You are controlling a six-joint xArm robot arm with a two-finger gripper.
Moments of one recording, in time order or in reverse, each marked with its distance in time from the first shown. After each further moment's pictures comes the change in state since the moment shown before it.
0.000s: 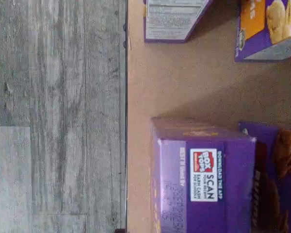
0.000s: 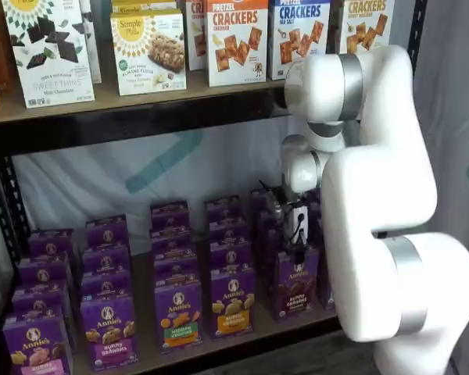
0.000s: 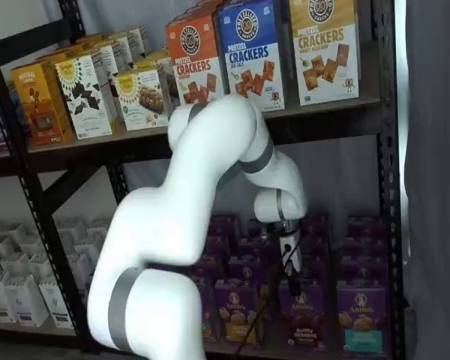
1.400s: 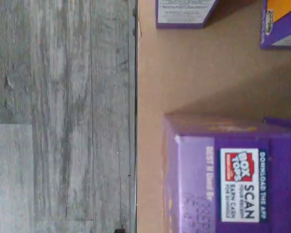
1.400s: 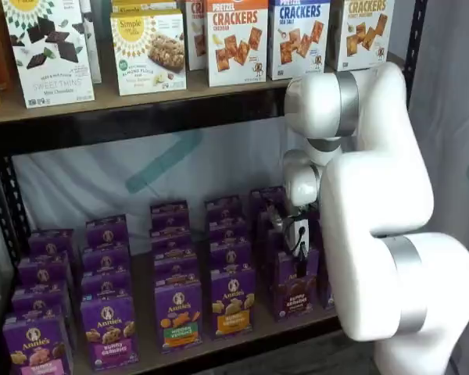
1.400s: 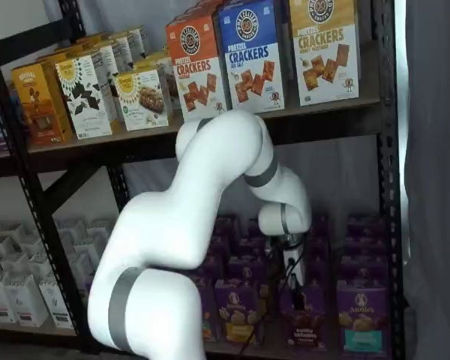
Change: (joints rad) arm -0.009 0.108 -0.083 -0.007 0.013 -0.001
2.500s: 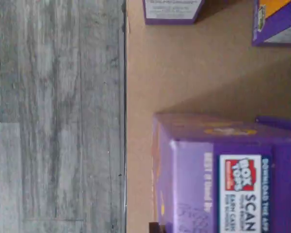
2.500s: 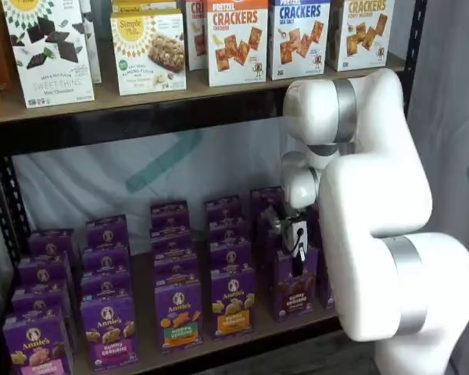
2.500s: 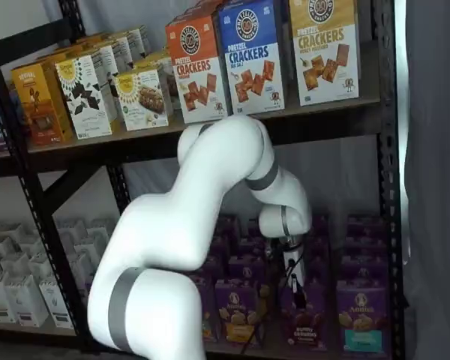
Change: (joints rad) arm 0.005 0.037 -0.047 -0.023 0.002 0.024
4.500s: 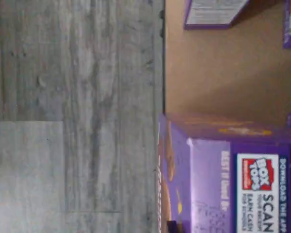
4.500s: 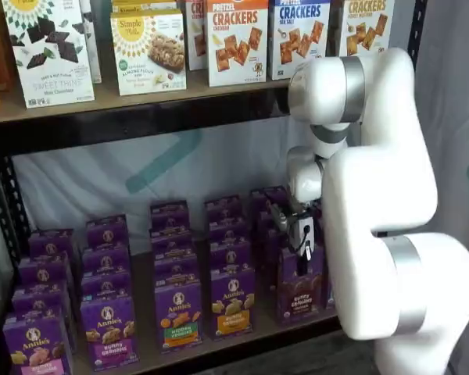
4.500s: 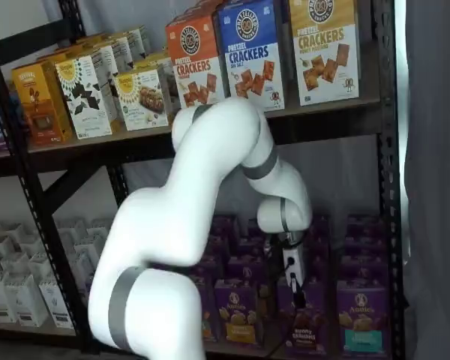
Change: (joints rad) arm -0.018 -0.135 0.176 0.018 -0.005 -0.031
